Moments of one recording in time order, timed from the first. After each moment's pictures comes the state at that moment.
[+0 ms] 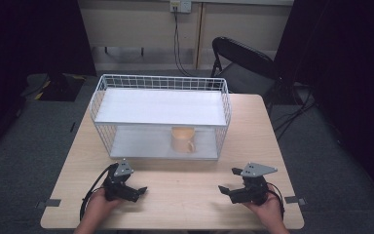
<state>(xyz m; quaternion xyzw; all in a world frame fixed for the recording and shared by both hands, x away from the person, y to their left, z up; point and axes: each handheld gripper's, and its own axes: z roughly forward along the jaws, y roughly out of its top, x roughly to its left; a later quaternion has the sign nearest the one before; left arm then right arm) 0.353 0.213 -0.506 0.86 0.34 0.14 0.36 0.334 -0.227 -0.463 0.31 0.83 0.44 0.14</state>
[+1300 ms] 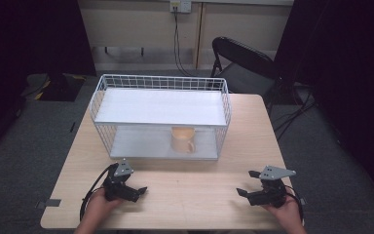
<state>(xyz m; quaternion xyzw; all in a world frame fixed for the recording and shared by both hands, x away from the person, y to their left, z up) 0.353 0.213 -0.506 0.86 0.34 0.14 0.36 0.333 -0.282 -0.475 0.32 0.84 0.42 0.15</state>
